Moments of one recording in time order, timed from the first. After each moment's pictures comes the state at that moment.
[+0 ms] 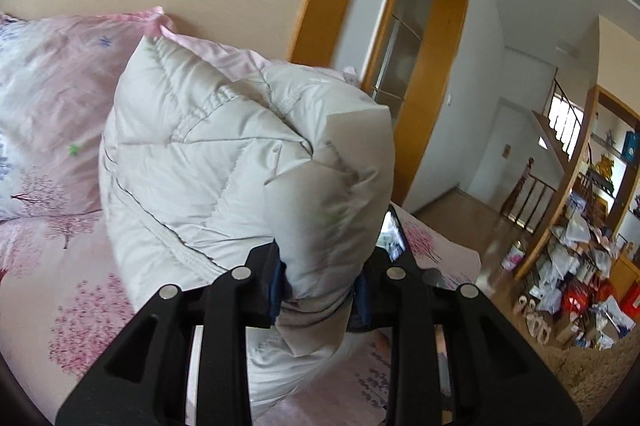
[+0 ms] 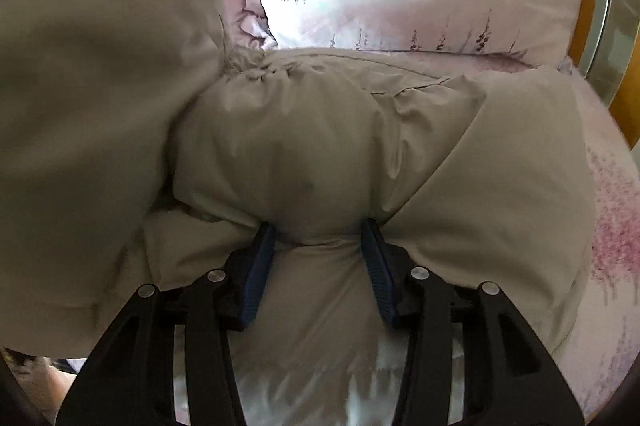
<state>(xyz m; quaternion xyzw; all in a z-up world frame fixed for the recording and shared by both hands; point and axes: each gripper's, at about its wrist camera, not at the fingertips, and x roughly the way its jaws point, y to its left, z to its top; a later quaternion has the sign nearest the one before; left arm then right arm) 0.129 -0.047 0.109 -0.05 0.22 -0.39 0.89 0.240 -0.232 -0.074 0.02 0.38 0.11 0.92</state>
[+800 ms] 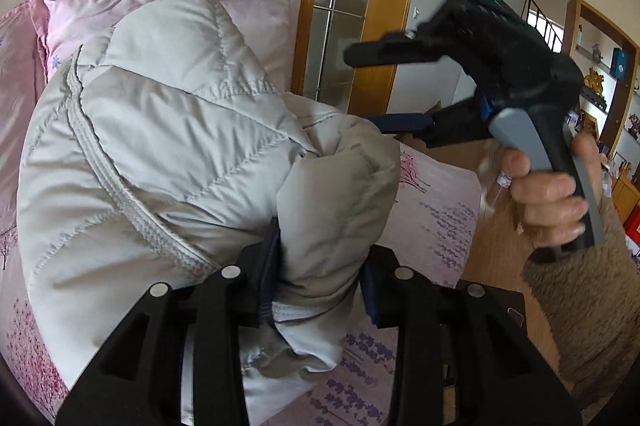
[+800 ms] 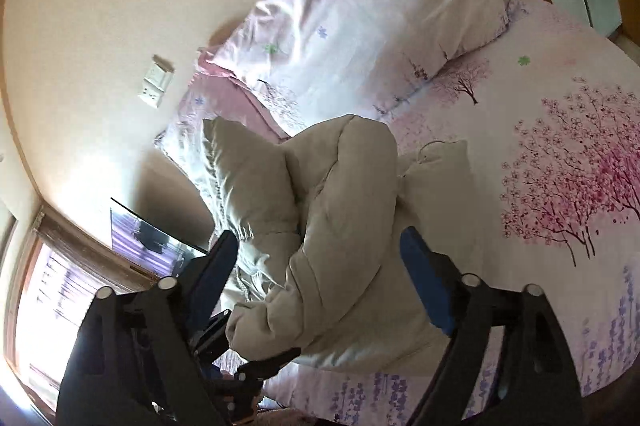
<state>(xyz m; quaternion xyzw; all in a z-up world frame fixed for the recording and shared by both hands) 0.147 -0.197 0.043 0.07 0.29 -0.43 0.85 0.191 -0.417 0.011 0.31 0.31 0.22 0.87</state>
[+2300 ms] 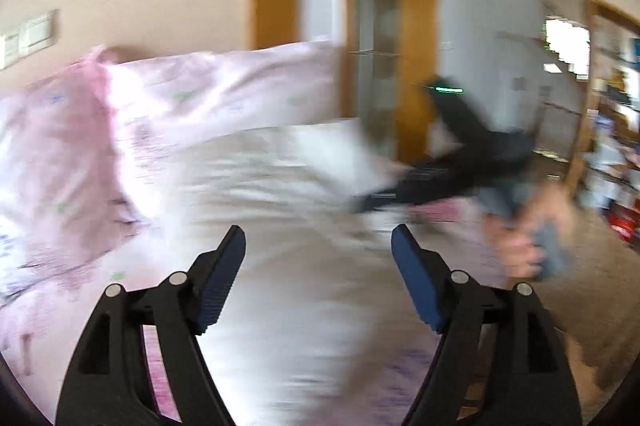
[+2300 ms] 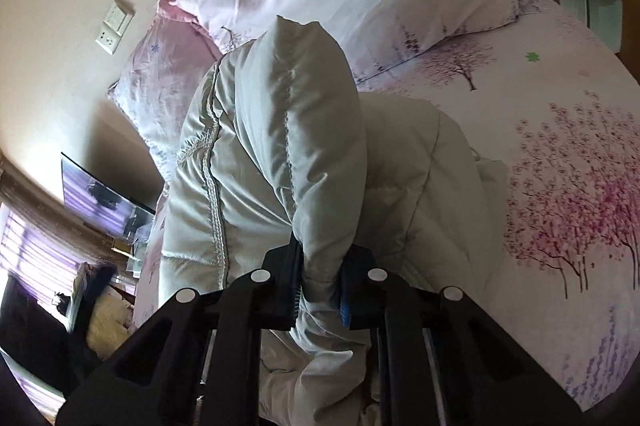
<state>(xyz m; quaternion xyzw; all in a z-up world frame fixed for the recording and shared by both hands) 0.135 -0.150 0.095 0.08 0.22 -0.34 0.91 0.231 -0.384 -0.008 0.23 0.38 0.18 0.88</state>
